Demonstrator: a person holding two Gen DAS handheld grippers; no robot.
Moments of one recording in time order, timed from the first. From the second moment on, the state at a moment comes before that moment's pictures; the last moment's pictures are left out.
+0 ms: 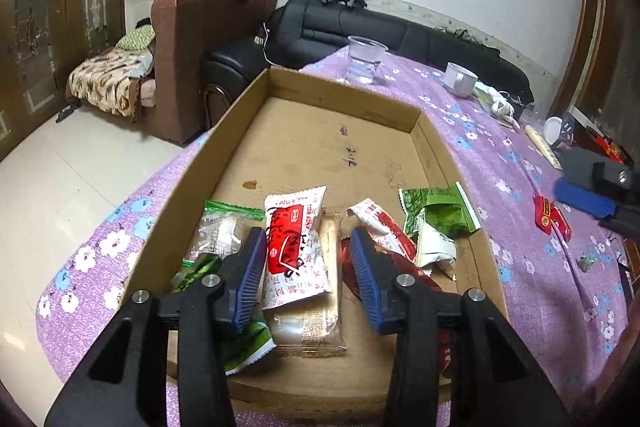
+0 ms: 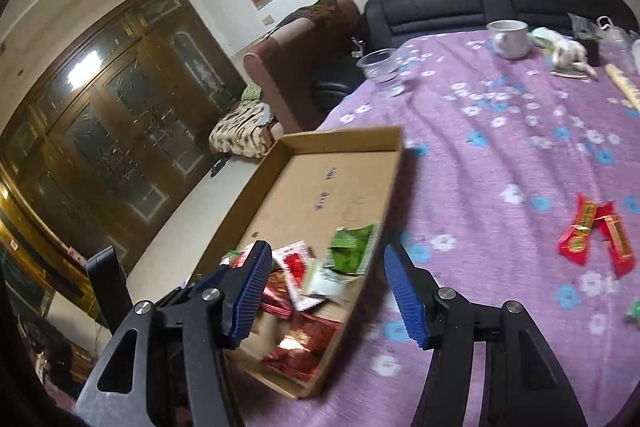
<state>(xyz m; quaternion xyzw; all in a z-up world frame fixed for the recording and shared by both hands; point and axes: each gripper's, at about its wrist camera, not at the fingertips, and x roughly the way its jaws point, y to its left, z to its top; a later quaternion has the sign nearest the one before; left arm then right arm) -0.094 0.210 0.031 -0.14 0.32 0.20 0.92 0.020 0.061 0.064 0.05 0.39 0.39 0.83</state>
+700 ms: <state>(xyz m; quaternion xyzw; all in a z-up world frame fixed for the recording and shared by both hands) -0.064 0.136 0.086 -0.09 0.32 0.15 0.93 0.079 -0.117 0.080 0.15 0.38 0.29 0.86</state>
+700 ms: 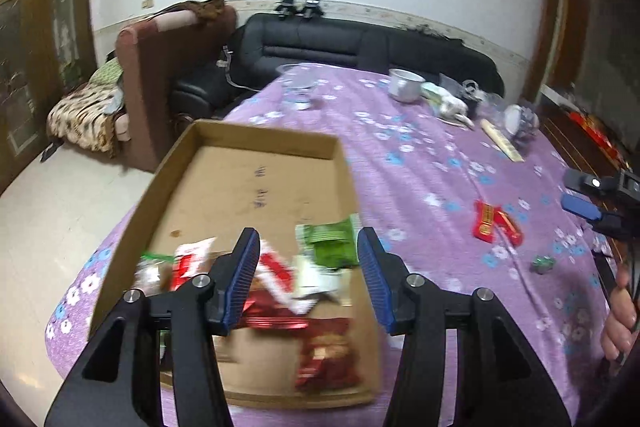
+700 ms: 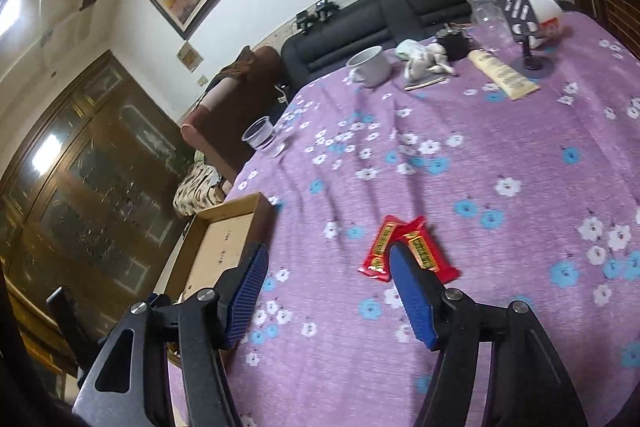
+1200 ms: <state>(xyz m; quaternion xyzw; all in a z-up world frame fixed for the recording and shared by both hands) -0.009 0.045 0.086 -0.06 0.40 0.04 0.91 0.115 -0.146 0.062 0.14 0.43 0.23 0.86</state>
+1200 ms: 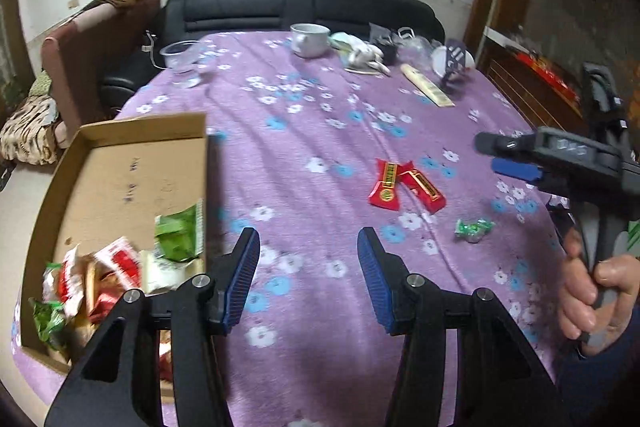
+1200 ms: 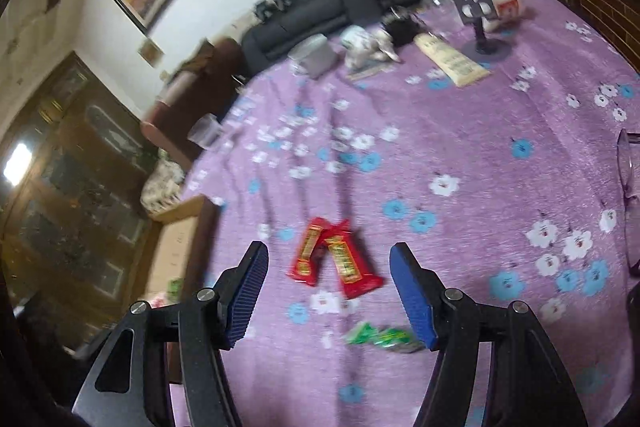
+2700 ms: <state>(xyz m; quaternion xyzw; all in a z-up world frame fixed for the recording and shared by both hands) 0.103 -0.010 0.018 -0.03 0.47 0.02 0.88 0.114 -0.128 0.030 0.05 0.43 0.22 0.88</state>
